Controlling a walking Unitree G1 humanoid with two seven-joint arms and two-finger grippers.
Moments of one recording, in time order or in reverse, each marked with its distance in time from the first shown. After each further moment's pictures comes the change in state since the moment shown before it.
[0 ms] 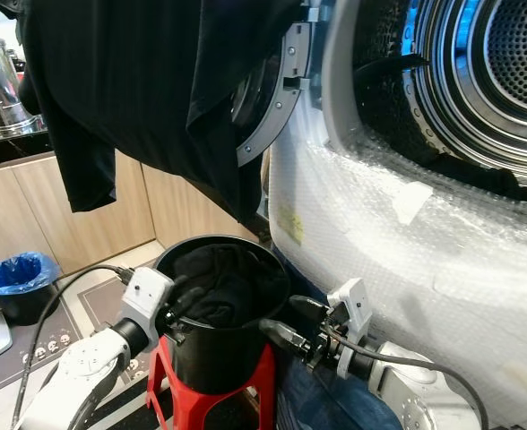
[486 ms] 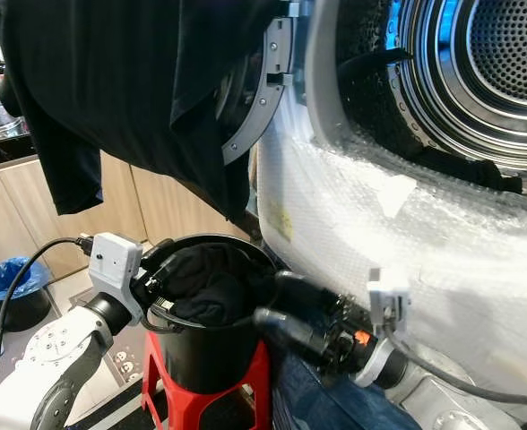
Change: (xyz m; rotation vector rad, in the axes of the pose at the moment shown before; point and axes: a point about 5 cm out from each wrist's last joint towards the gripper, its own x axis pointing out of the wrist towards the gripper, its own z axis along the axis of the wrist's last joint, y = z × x) left arm -0.023 0.010 0.059 -0.002 -0.148 0.131; right arm -0.030 0.051 0.031 0.077 -0.146 0.409
